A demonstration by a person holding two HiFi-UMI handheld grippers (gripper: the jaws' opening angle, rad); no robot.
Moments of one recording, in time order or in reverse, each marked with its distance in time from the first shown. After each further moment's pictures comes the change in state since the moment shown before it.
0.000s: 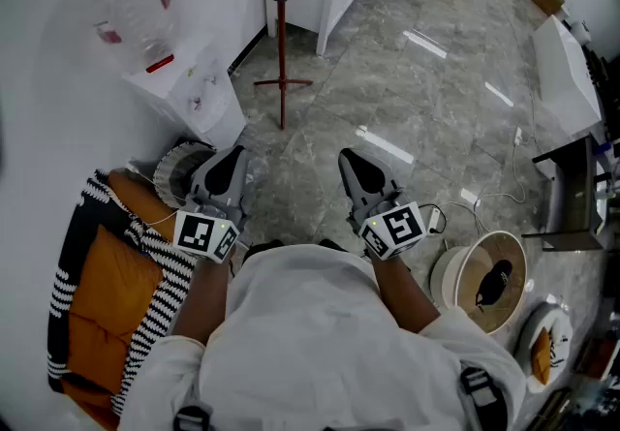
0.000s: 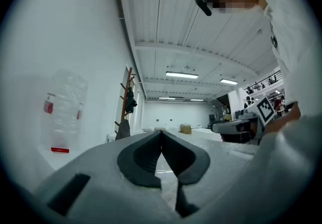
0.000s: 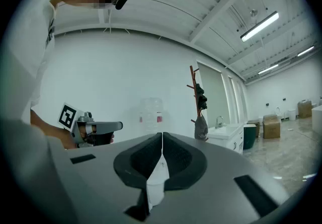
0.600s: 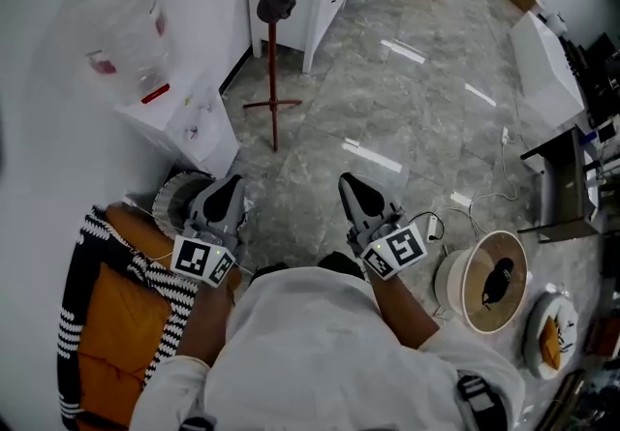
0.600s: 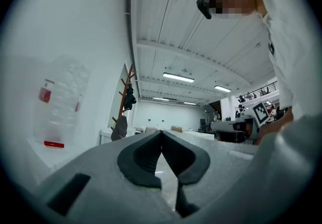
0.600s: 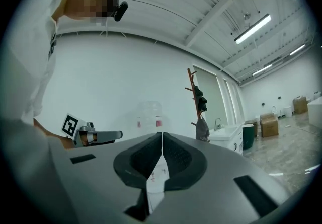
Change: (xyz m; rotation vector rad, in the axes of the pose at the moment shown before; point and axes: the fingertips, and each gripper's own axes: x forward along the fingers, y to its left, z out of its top) left arm -0.013 0.058 -0.012 -0.066 -0.007 -0.086; right arm 0.039 0.028 0.002 0.023 -0.060 -0.012
